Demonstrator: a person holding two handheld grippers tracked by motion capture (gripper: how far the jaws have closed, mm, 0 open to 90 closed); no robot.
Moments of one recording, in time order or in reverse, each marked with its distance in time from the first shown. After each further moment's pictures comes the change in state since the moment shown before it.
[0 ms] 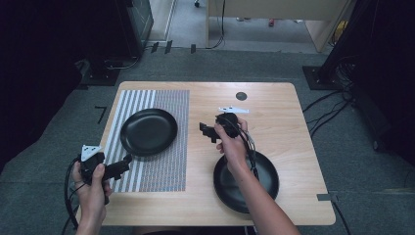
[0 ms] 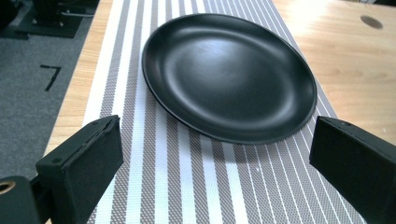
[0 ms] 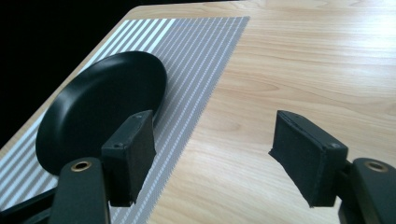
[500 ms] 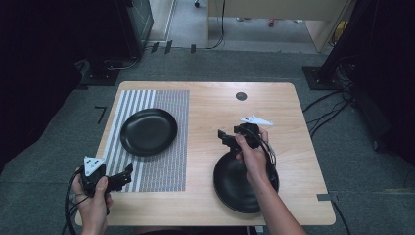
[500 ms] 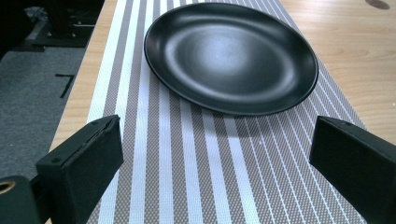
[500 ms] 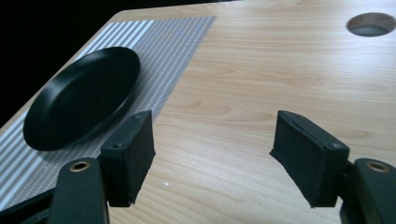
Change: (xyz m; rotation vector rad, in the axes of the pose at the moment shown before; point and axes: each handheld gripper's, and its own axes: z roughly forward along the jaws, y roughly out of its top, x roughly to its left) left arm -0.007 -0.028 -0.012 -0.030 0.040 0.049; right arm -0.037 -0.027 -0.048 -0.047 -0.031 0.013
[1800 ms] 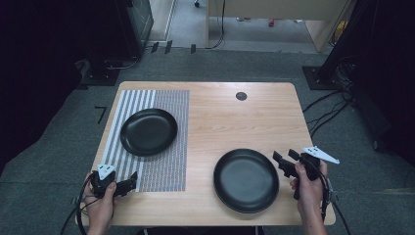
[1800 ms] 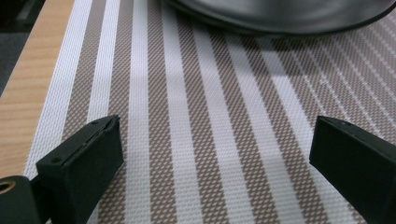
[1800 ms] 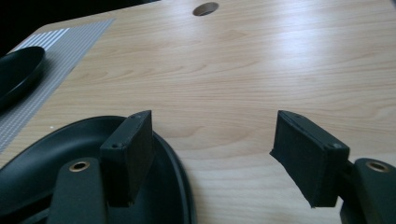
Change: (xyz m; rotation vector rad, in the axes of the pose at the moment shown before) left arm 0.016 -0.046 0.052 0.095 0.001 0.055; right arm -0.117 -0.078 -0.111 -0.110 -0.175 0.088
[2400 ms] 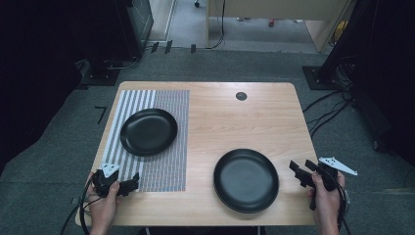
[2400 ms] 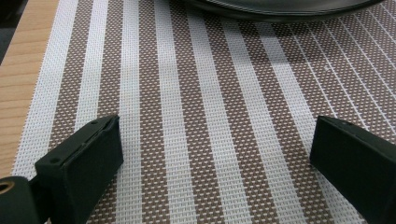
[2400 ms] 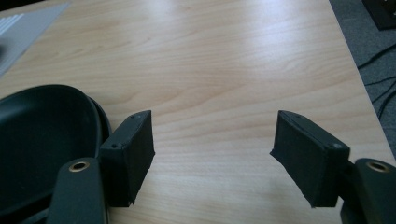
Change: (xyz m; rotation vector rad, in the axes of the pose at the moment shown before) left arm -0.004 0.001 0.004 0.058 0.023 0.037; right arm -0.046 -0.024 -0.024 0.033 -0.084 0.032
